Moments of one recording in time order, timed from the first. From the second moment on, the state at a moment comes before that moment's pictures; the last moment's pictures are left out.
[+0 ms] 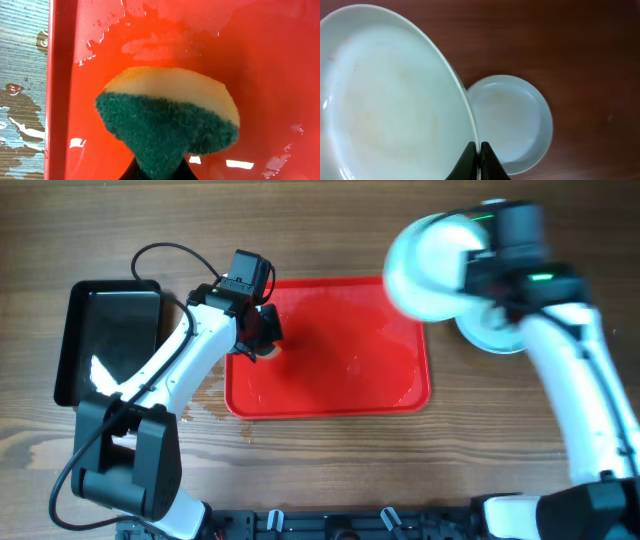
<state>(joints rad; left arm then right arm) -0.31 1.74 1.22 -0.79 0.03 -0.54 0.03 1.53 1.44 -0.83 0.23 0.14</state>
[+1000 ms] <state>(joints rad) -0.31 1.74 1.22 -0.77 0.05 -0.54 -0.44 1.77 1.25 -0.63 -0.07 0.20</state>
